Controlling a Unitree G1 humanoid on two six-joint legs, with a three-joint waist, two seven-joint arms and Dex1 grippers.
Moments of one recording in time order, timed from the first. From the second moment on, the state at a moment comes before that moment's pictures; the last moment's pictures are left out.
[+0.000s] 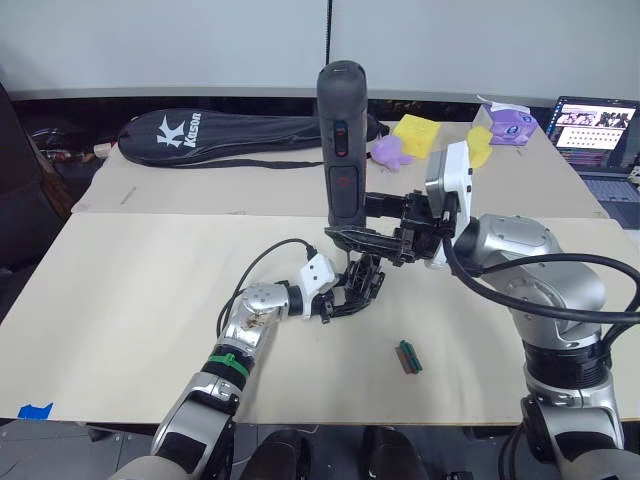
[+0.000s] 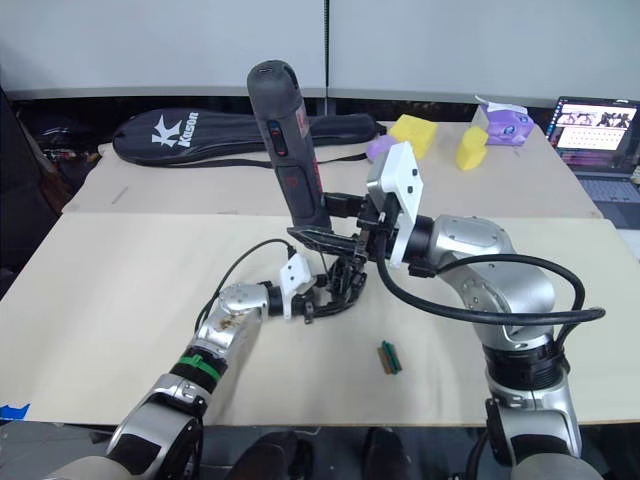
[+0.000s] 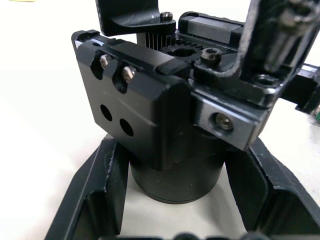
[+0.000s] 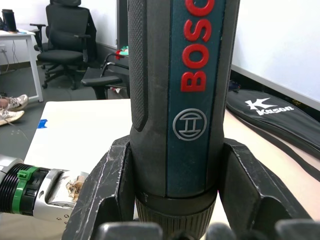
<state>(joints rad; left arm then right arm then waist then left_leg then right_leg) -0.60 0.15 -0.21 0.57 -0.08 -0.09 -0.98 -0.66 -0.52 0.03 -0.40 0.63 0.65 0.83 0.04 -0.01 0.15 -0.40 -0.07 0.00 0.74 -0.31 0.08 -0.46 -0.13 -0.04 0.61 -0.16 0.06</state>
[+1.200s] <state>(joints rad) -0.60 0.15 -0.21 0.56 -0.08 -0.09 -0.98 -0.62 -0.52 0.03 -0.39 0.61 0.62 0.84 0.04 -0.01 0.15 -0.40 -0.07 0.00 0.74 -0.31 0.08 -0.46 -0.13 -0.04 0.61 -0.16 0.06</state>
